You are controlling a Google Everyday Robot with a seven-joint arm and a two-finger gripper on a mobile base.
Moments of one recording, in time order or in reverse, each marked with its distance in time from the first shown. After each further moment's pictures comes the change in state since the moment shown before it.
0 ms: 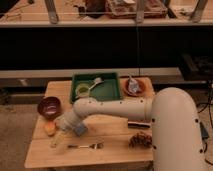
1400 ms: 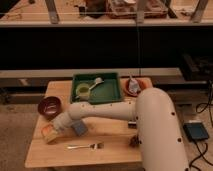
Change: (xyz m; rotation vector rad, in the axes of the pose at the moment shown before) arm 0.001 -0.030 0.047 0.042 -0.086 0.102
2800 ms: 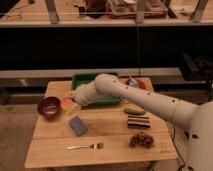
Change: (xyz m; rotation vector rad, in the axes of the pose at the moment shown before) arm -0.079 -0.047 -0.214 0.200 0.056 -0.432
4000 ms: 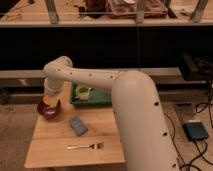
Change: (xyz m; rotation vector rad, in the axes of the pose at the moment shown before) arm -0.009 -0.060 0.130 -0.175 0.393 -0.270
